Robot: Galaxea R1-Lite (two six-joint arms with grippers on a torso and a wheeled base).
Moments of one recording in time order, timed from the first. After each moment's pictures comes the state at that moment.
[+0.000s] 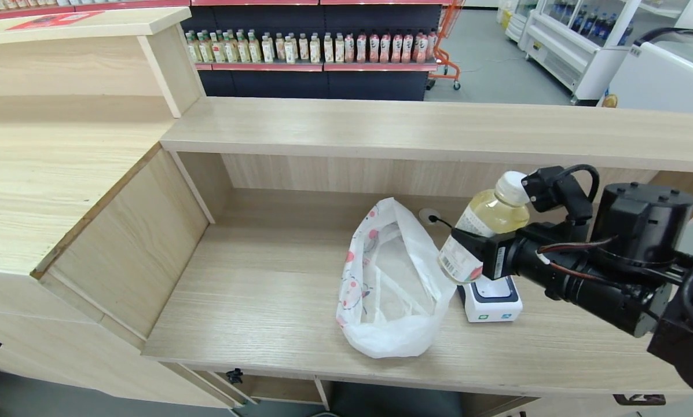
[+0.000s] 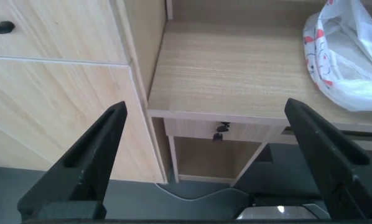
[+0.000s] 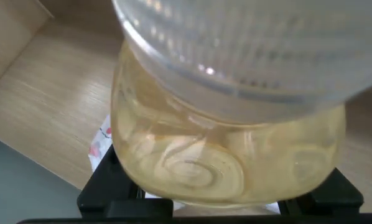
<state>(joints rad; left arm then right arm) 0.00 0.00 0.00 0.00 -0.01 0.00 0.48 1.64 -0.62 -0.92 -0.06 0.00</state>
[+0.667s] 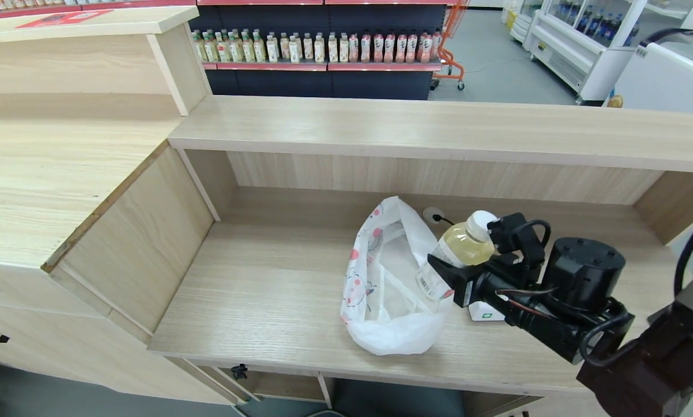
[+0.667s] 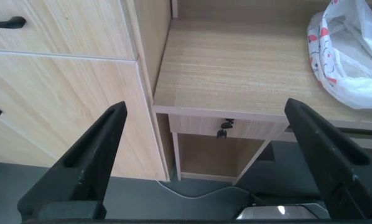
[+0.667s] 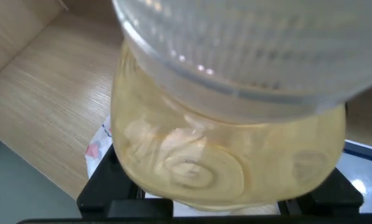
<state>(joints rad) 0.00 0.00 0.00 0.00 -0.01 0.00 0.48 1.94 -0.47 -1.45 0.01 -0.03</state>
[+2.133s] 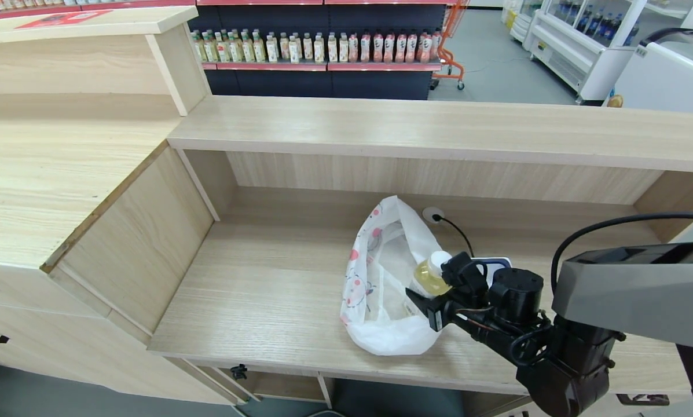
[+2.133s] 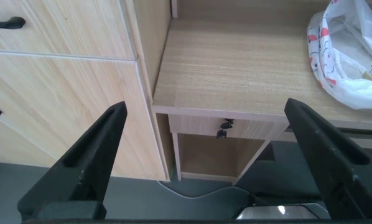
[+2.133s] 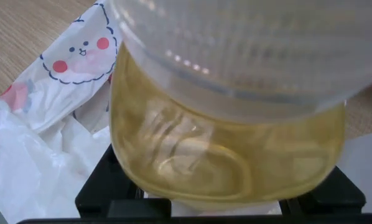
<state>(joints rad) 0.00 0.00 0.00 0.00 -0.01 0.00 0.44 2.31 -0.59 -1.57 0.12 -0.19</state>
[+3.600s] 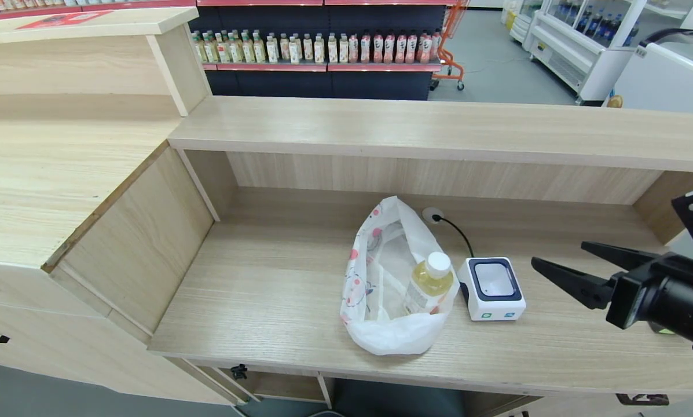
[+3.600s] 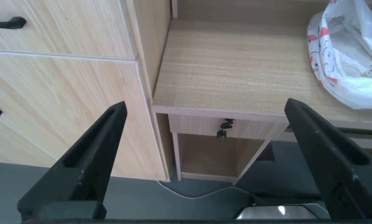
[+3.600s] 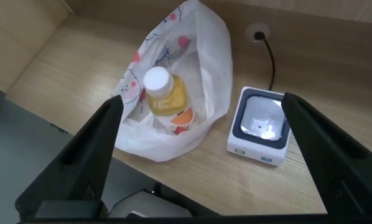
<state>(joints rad) 0.00 0.00 0.00 0.00 -0.01 0.00 0.24 1.23 -0.39 -0.72 0.18 0.00</state>
